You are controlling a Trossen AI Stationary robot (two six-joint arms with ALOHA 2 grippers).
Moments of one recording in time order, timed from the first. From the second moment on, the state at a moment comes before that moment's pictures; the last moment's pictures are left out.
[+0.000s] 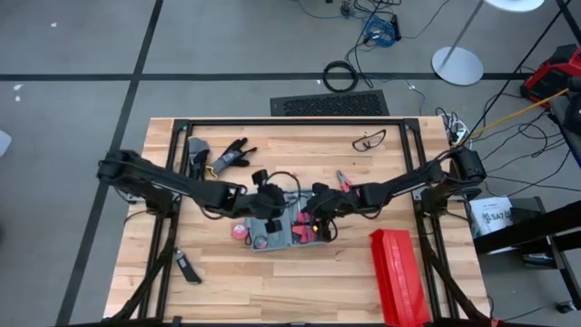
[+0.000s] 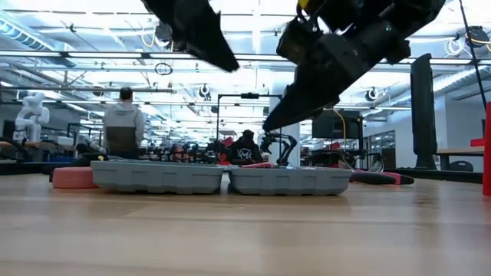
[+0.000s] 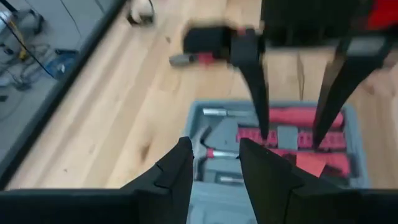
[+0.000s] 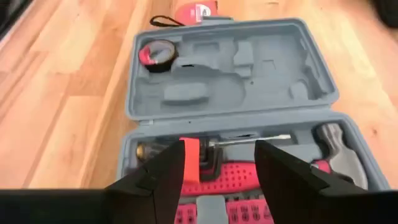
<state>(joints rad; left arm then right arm) -0.22 1.50 1.08 -0.30 -0.50 -0.16 0.12 1.66 0.83 0.17 0.03 0.11</state>
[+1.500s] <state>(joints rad) -0.24 1.44 1.07 -0.34 -0.61 -0.15 0.05 1.44 0.80 -0.37 0.26 0.24</state>
